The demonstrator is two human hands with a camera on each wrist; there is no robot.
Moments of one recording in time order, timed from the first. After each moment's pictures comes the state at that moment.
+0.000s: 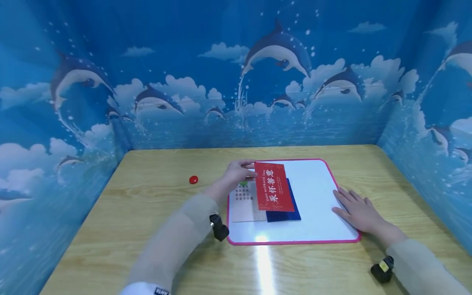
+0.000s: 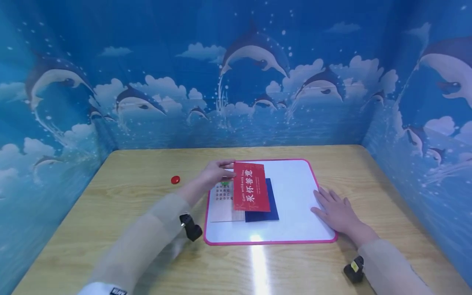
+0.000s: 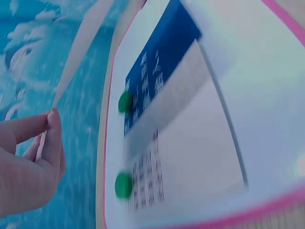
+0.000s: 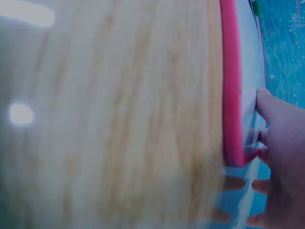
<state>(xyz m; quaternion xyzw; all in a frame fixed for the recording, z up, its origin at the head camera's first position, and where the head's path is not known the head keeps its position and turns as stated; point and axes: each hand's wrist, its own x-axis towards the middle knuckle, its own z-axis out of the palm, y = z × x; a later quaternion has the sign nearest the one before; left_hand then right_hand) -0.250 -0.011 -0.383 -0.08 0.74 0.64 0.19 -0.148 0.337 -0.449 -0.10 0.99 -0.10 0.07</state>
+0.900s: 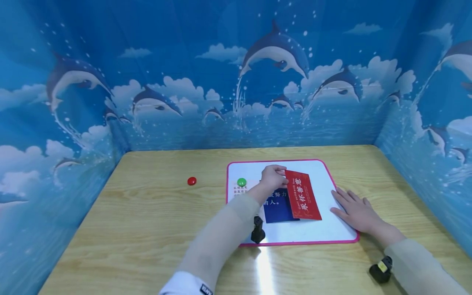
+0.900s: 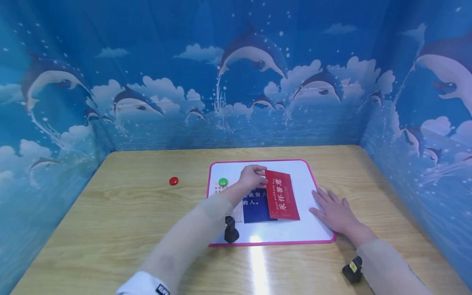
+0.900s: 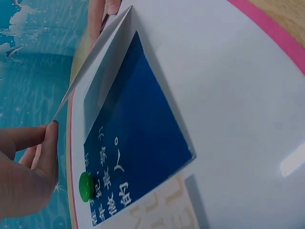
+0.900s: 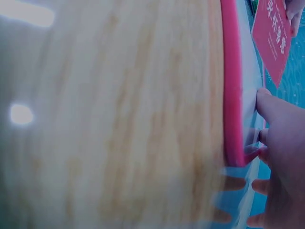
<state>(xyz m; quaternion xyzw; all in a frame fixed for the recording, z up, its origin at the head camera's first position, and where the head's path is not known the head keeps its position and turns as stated) -0.239 0.088 -0.406 -0.04 0.75 0.64 0.15 -0.148 0.336 -0.448 -0.09 0.99 -0.11 0.06</state>
